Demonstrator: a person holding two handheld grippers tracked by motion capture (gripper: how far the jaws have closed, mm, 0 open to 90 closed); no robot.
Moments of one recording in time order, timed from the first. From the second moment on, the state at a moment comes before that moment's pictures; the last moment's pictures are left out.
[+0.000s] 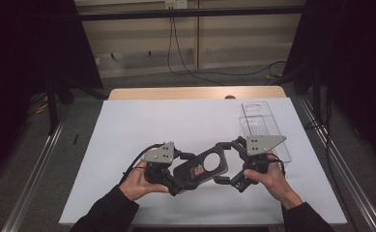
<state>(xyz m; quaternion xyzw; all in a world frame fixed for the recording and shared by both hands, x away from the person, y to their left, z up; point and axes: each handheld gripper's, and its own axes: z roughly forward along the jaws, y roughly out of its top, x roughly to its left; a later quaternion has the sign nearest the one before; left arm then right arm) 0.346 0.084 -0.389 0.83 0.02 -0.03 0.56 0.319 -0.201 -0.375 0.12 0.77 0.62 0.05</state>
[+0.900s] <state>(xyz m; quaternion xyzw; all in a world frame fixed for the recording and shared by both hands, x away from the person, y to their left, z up) 0.344 0.080 -0.394 0.84 0.00 -0.06 0.54 0.321 -0.200 -0.380 0.08 0.80 0.60 0.01</state>
